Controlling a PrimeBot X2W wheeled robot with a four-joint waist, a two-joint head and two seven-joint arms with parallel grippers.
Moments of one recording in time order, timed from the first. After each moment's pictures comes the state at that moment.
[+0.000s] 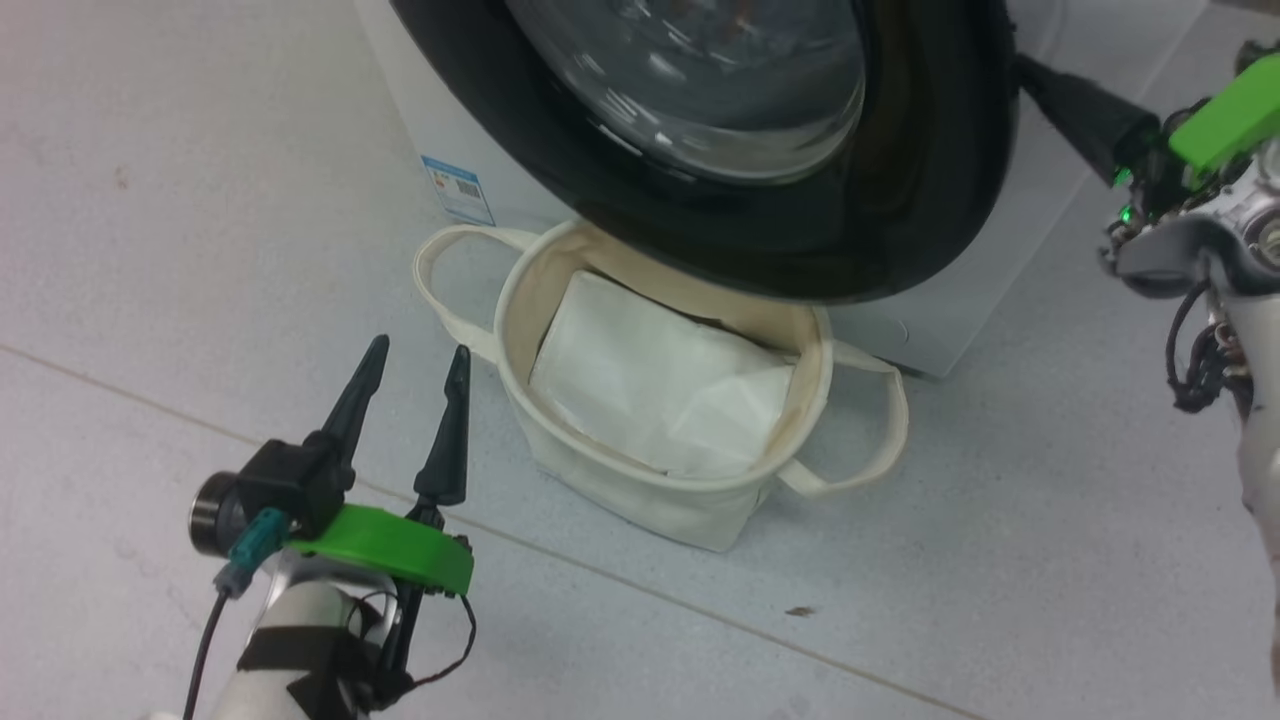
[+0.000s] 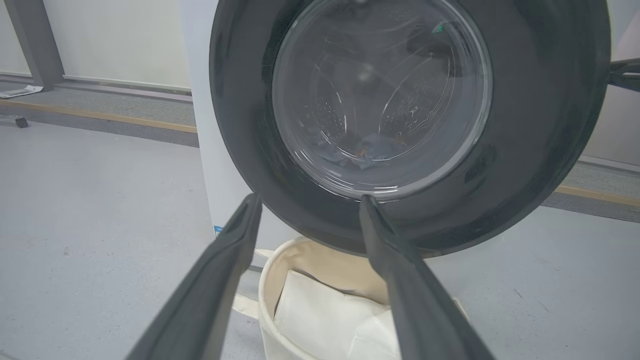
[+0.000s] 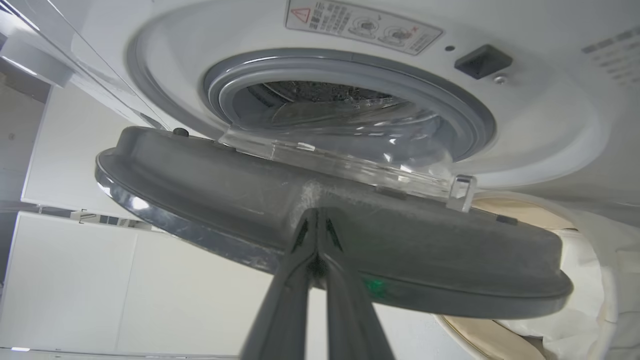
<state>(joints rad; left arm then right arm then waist) -0.39 0.10 -0.21 0.35 -0.25 -0.05 -0.25 -1.01 -0.31 0.18 0.78 1.50 0.13 0.61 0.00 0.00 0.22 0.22</state>
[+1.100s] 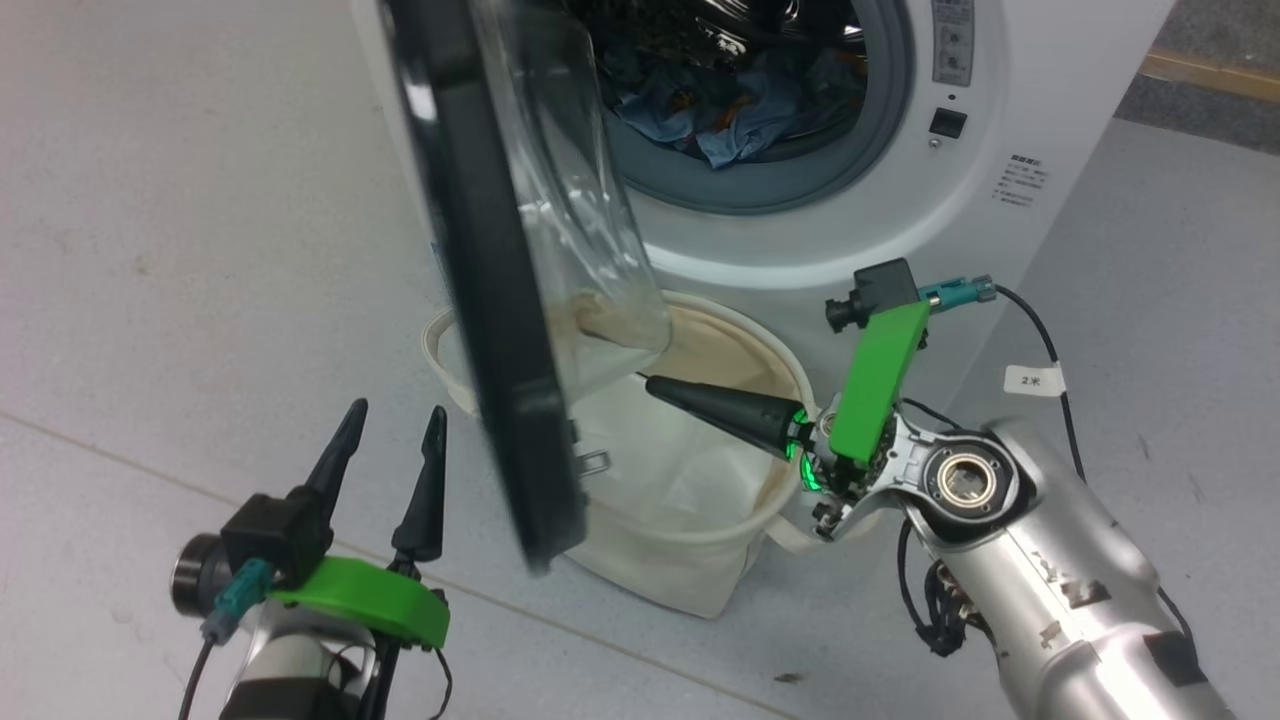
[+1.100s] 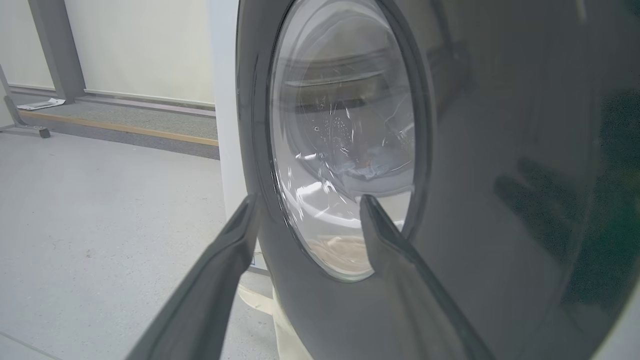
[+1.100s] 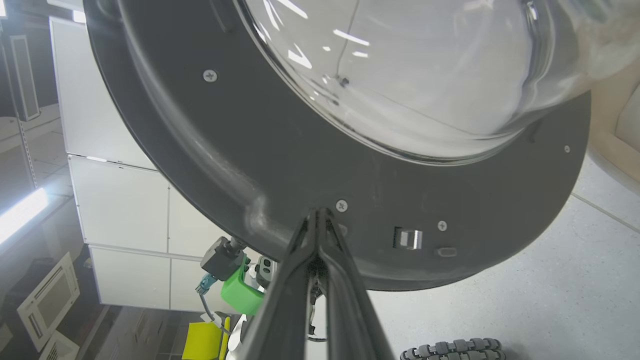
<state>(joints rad) -0.31 0.12 -0.18 0.37 -0.24 -0.06 -0.25 -0.64 -0.10 0.44 0.41 1.52 0.13 0.73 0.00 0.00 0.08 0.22</state>
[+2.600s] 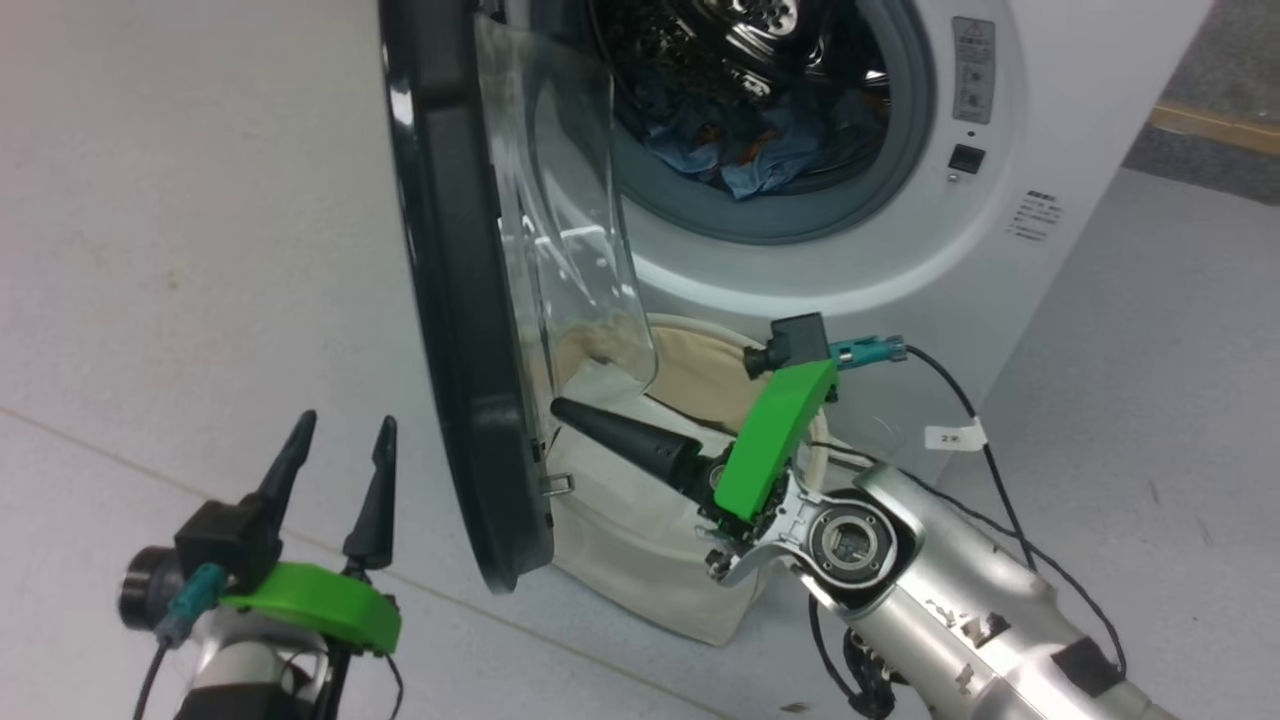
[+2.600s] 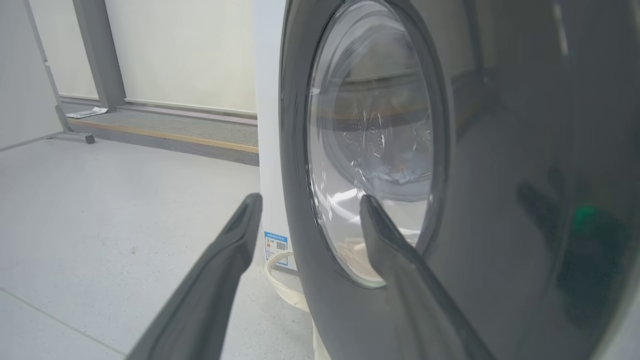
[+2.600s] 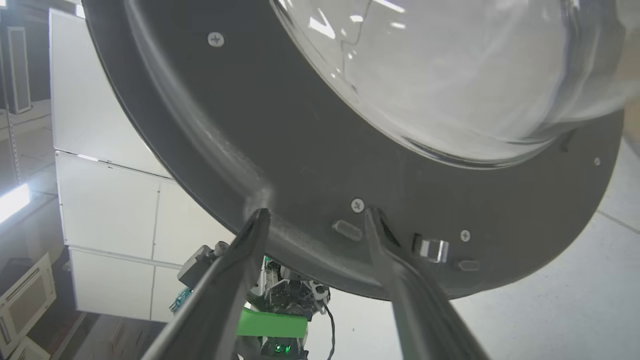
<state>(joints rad) -0.30 0.17 -0.15 0.40 -0.25 -0.06 -0.25 -0.68 -0.08 0.77 0.46 1.61 0.13 0.36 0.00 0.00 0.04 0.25</state>
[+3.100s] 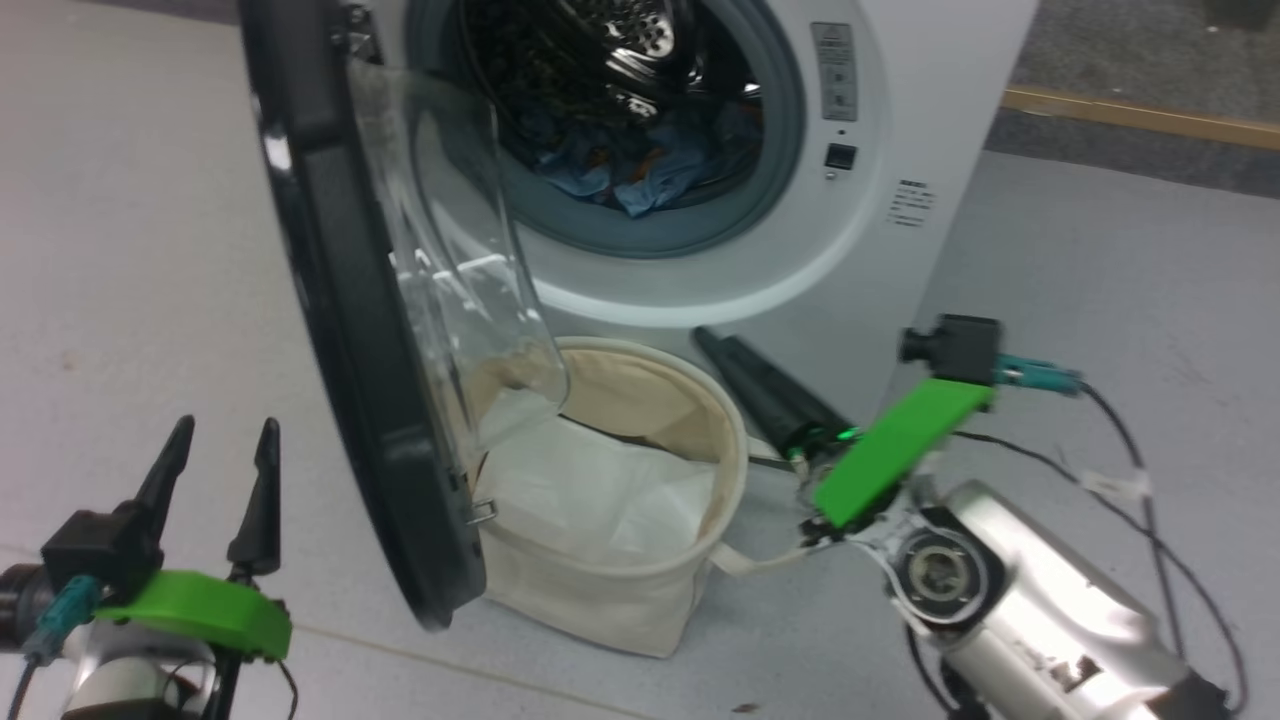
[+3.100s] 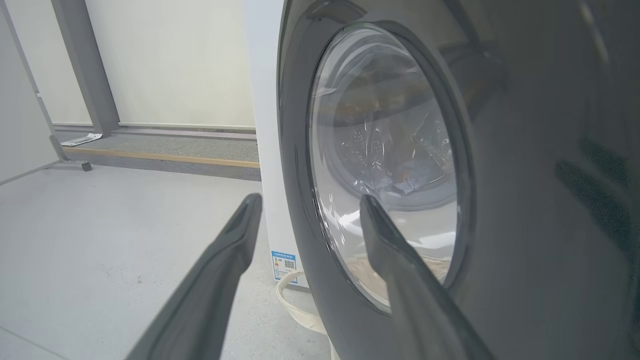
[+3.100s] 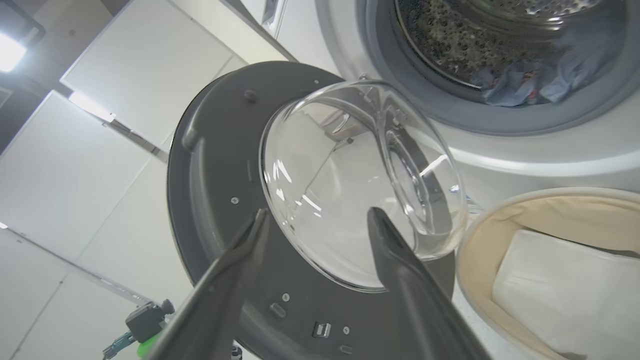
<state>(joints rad) -0.26 0.30 -0.07 0.35 -0.30 -0.05 -0.22 -0.60 -0.23 0.74 0.30 1.40 0.13 0.00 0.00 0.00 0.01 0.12</state>
